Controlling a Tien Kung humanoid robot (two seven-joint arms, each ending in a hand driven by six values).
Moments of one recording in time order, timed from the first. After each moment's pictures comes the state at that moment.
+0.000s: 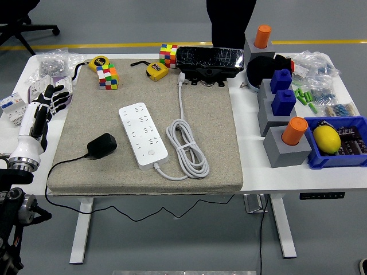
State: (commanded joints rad) left arm -0.09 0.04 -1.63 -1.32 1.43 0.02 -0.14; right arm 0.03 -0.06 1.75 0.18 -1.19 -0.10 -0.01
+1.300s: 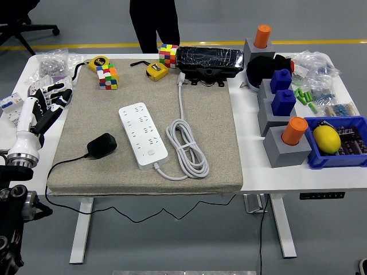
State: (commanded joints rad) left arm -0.09 0.02 -1.64 -1.36 1.51 0.08 -0.11; right arm 0.06 -0.06 1.74 0.18 -1.20 -0.10 -0.05
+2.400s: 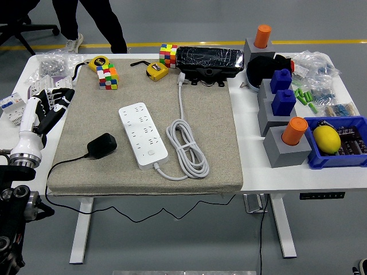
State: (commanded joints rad) left arm -0.09 0.02 -1.62 -1.37 1.51 0.09 -0.10; right arm 0.07 -0.06 1.70 0.18 -1.15 -0.09 -0.06
